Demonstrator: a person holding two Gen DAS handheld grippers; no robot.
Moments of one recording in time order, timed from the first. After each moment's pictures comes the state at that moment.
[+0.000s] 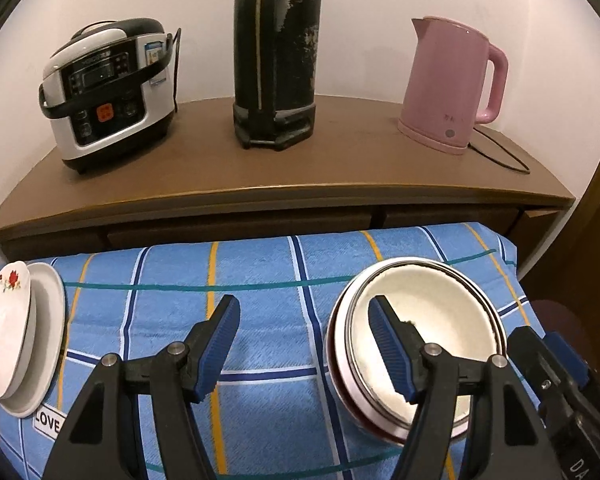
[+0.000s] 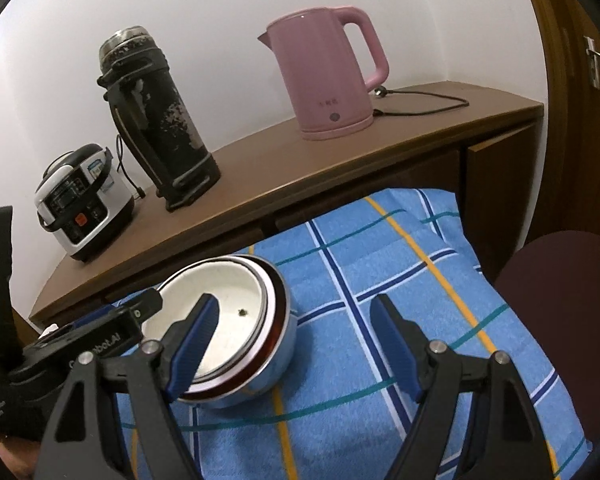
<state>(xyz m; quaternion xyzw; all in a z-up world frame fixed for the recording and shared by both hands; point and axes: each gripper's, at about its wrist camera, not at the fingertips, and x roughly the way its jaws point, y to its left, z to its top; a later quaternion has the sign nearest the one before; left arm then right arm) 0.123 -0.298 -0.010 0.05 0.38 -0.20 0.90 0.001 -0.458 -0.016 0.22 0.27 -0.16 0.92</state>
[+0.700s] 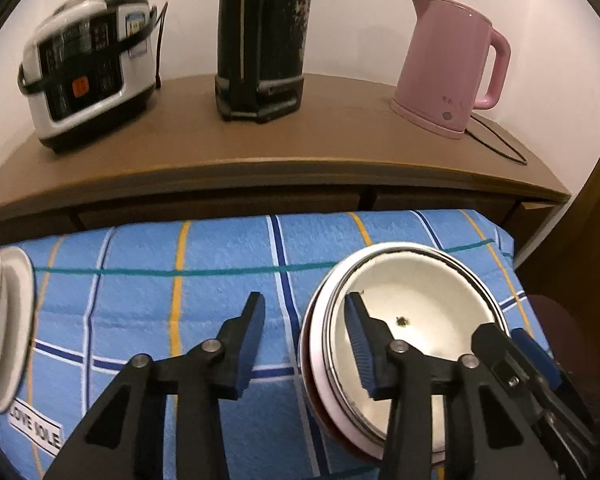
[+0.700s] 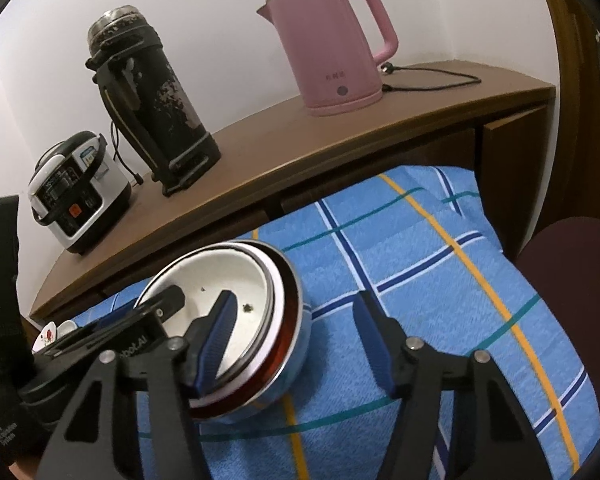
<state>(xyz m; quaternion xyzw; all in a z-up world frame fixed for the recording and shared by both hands) 0.132 -0.307 -0.030 0.03 0.42 -0.22 0.88 0.026 -0.458 -0.032 0.24 0.30 -0.15 0.91</state>
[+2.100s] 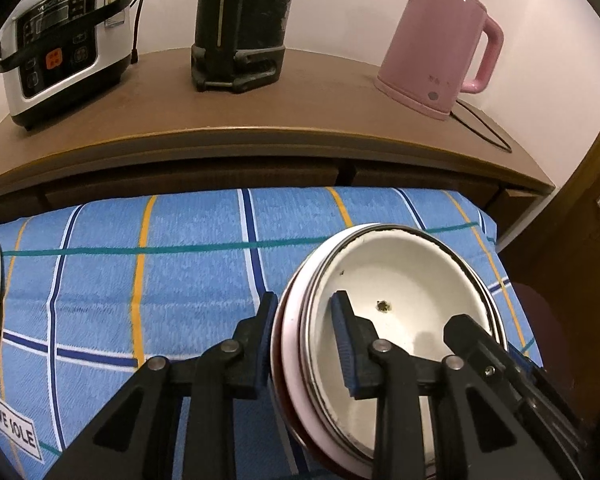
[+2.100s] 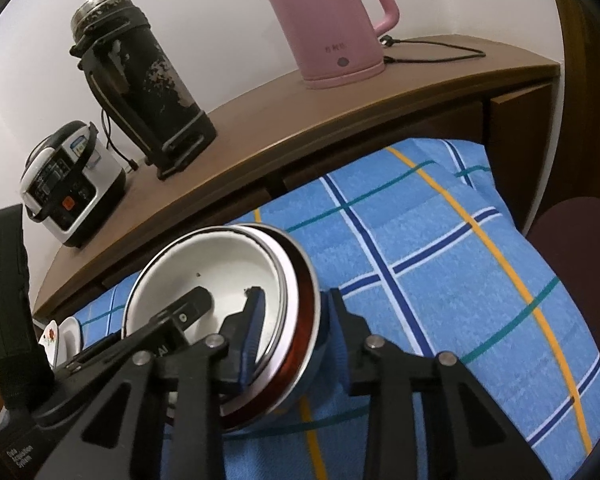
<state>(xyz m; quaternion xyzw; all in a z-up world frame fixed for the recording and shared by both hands) 0.134 -0.314 -0.042 0.02 0.45 -0.26 0.85 0.040 -0.451 -0.038 0.27 0.34 -0.15 0.89</state>
